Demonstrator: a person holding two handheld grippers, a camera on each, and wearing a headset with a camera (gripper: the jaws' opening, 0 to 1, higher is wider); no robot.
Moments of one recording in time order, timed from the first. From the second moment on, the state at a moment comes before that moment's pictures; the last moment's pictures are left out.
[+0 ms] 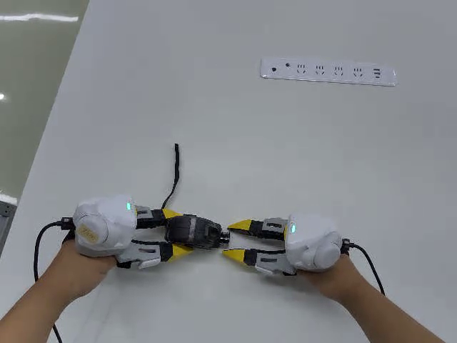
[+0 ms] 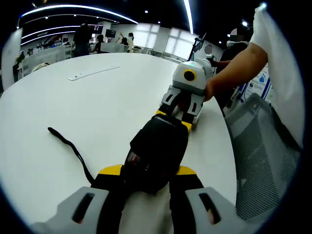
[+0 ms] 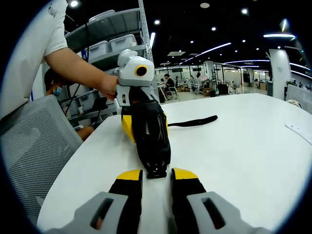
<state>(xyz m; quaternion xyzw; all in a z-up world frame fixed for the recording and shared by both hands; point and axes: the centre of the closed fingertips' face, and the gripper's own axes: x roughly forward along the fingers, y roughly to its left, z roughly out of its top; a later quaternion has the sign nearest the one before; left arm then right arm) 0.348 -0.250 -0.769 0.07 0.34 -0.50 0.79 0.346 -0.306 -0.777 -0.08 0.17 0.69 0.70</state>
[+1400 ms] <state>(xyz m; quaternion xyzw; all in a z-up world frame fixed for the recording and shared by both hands) 0.346 -0.250 -0.770 0.08 0.34 -0.50 0.79 0.344 -0.300 -0.779 -0.08 0.17 0.70 0.68</state>
